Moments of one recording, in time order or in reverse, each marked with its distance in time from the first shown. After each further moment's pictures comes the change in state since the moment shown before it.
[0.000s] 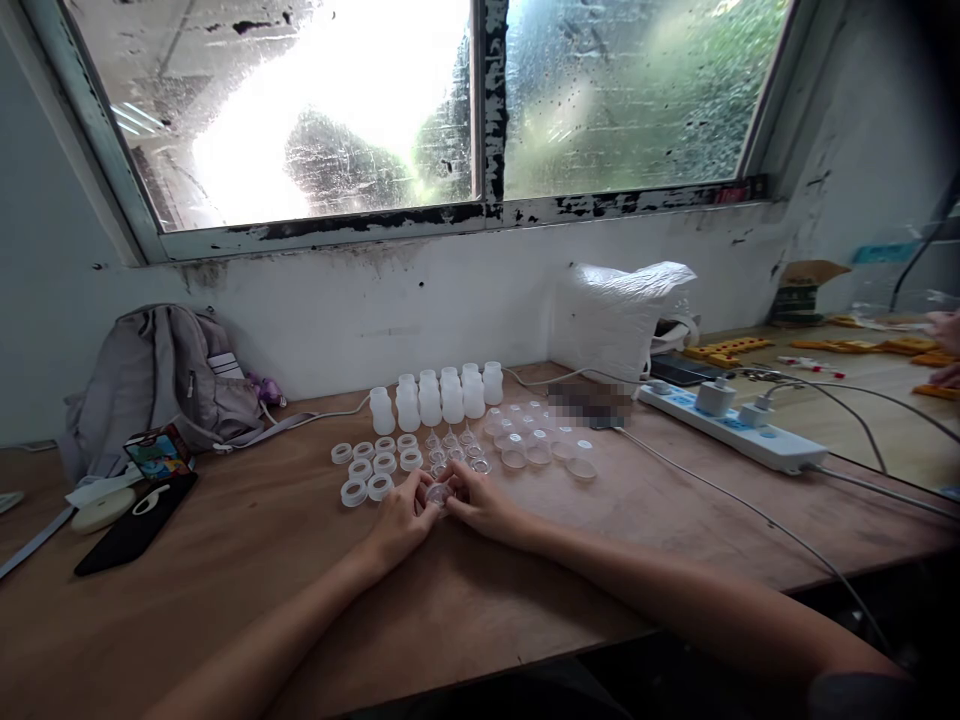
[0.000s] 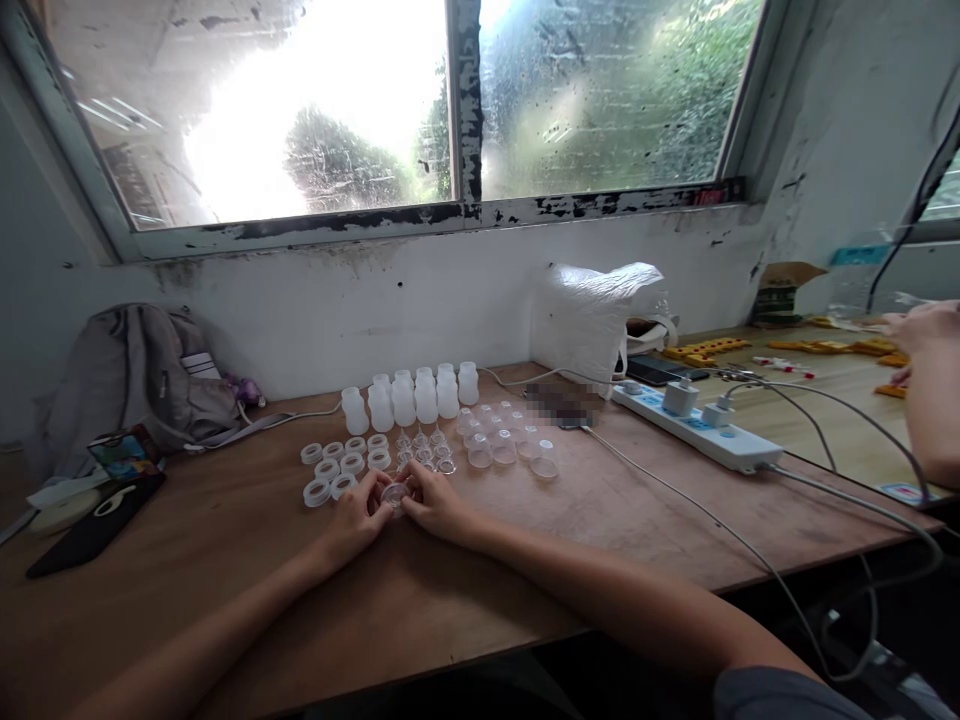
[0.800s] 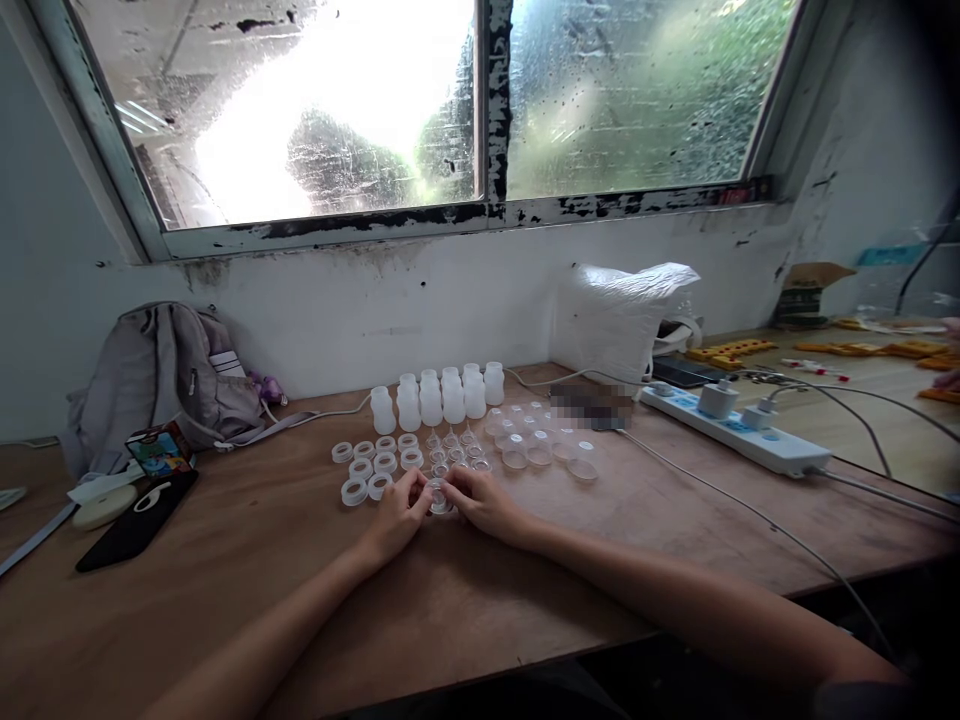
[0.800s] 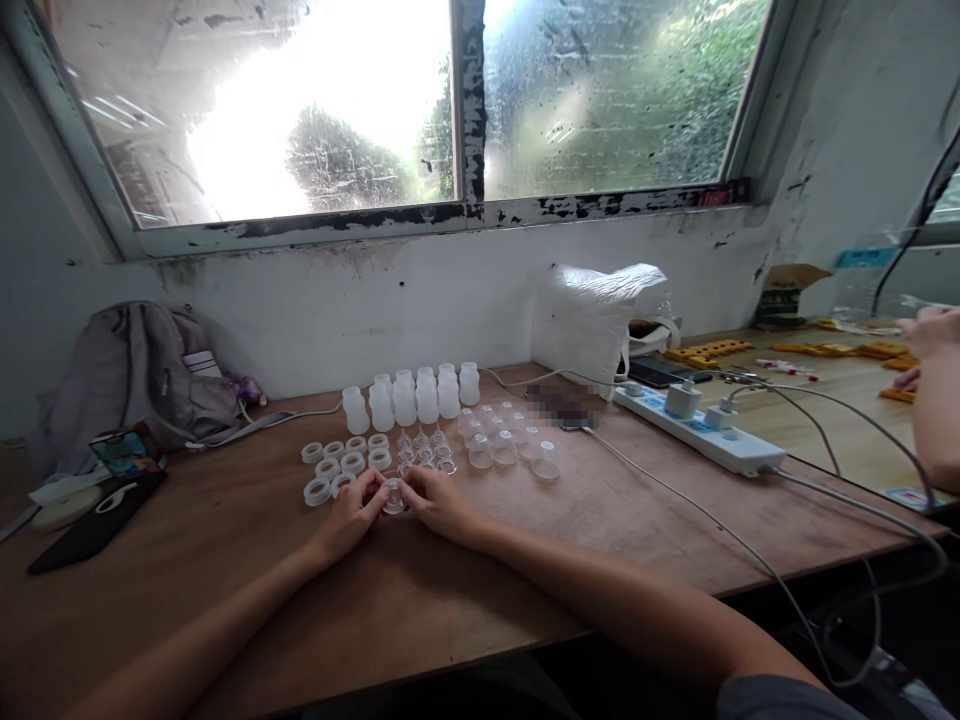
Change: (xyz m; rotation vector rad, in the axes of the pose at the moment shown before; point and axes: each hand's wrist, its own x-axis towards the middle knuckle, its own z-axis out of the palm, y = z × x) left_hand 0.002 0.007 -0.007 -0.208 -0.038 -0.045; right_hand 0.000 -0.002 -0.002 -0.047 0.037 0.070
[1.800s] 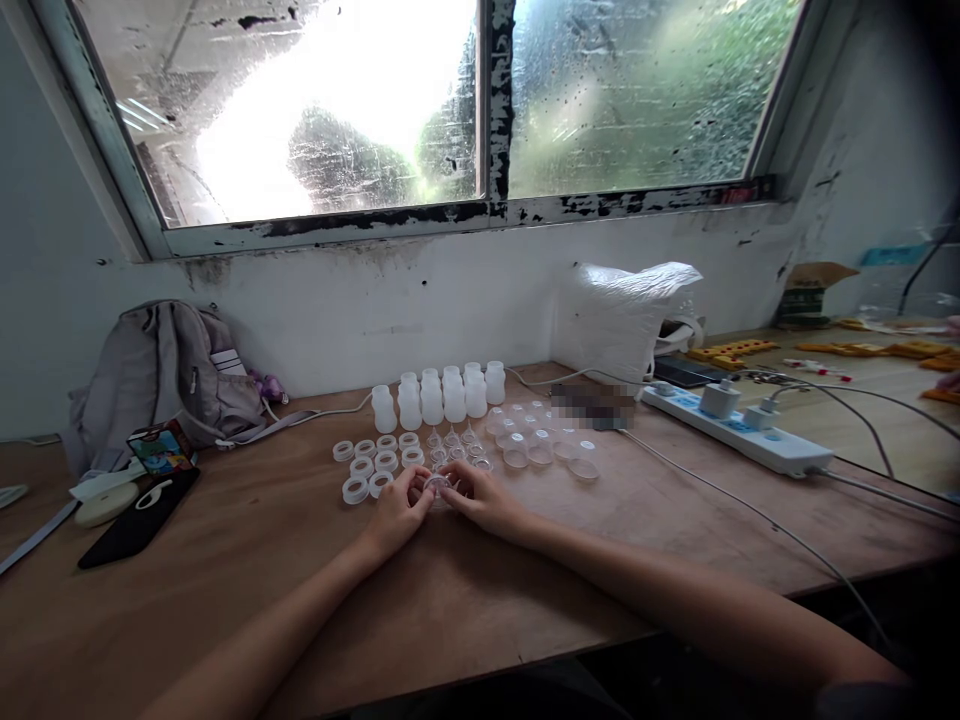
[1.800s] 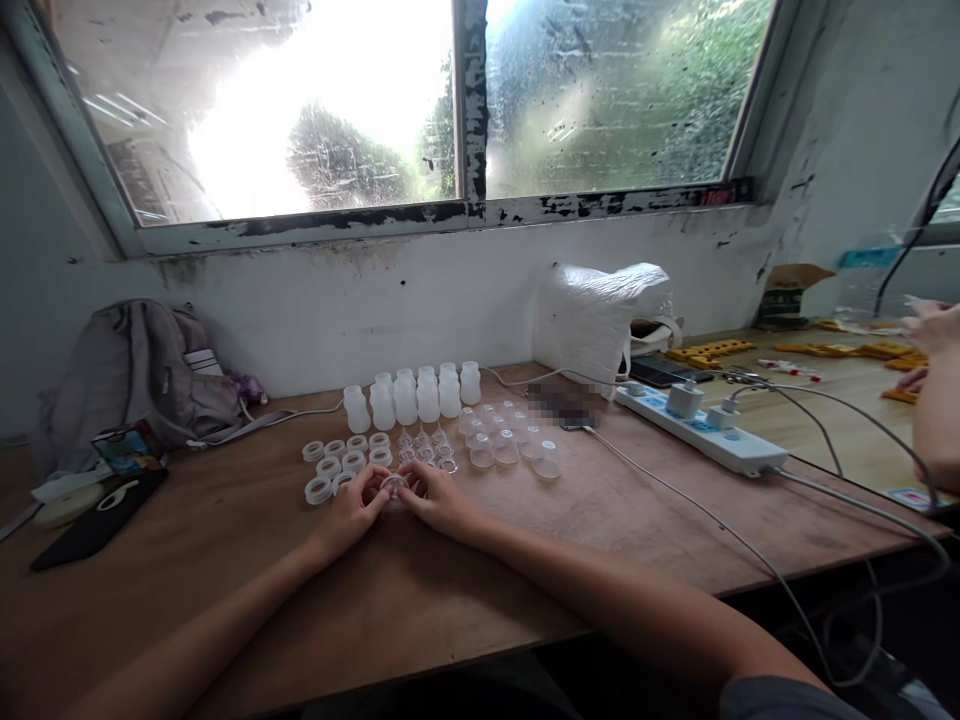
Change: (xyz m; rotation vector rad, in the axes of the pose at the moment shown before) left_hand 0.001 -0.007 -0.001 0.012 0.026 0.039; right_hand 0.001 0.004 0.000 0.057 -0.021 -0.026
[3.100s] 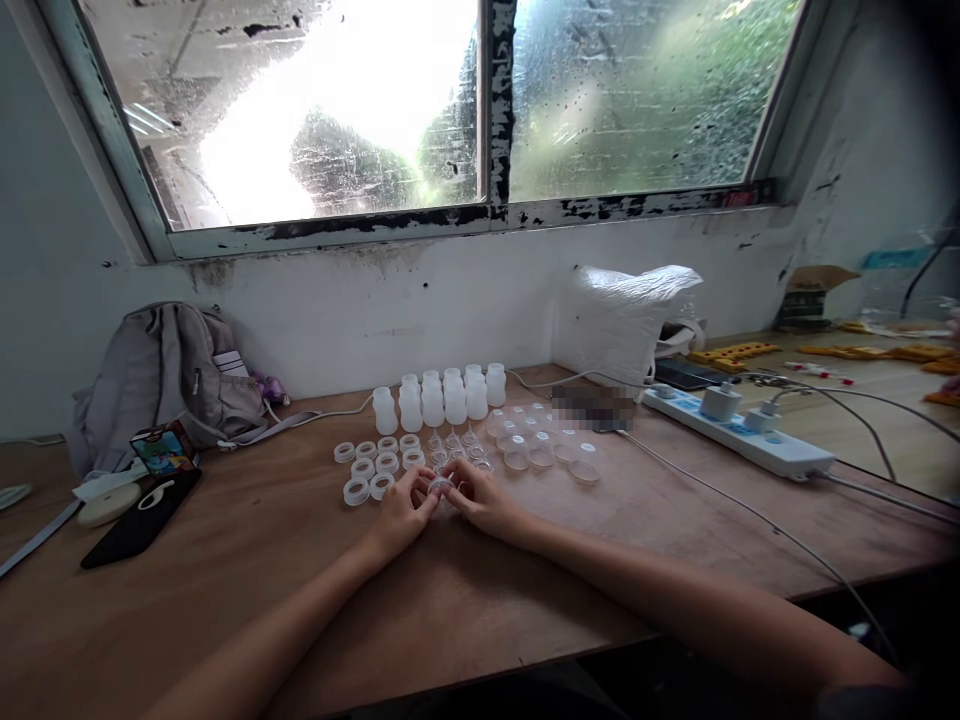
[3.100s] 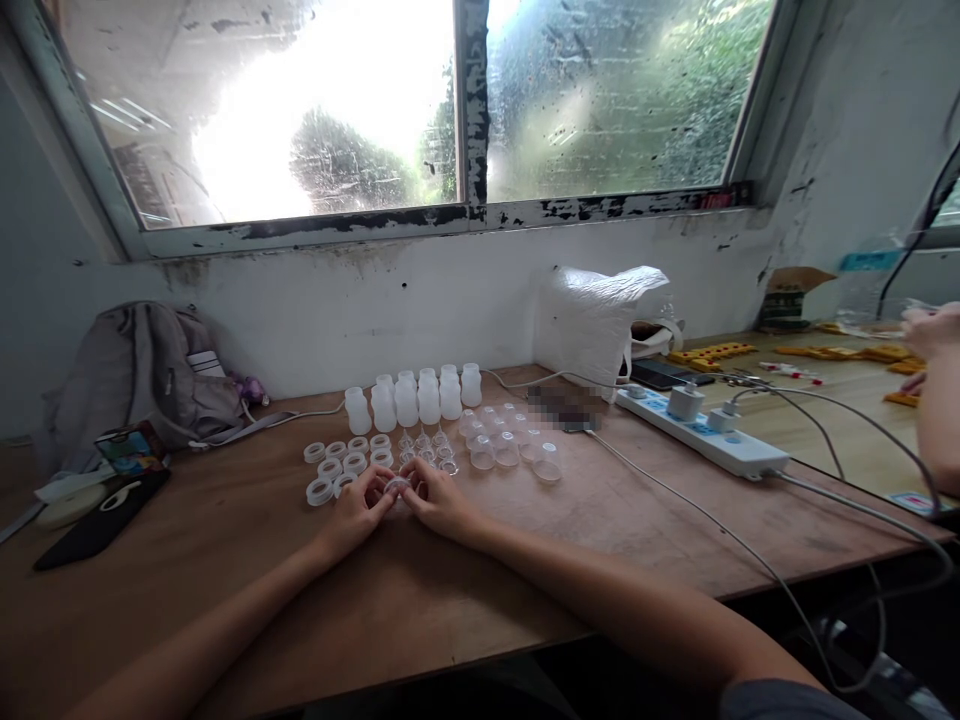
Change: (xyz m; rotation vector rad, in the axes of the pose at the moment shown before) left_hand 0.001 -0.001 0.004 -0.014 0.030 0.013; right_hand 0.000 -0.006 0.000 0.063 0.013 0.008
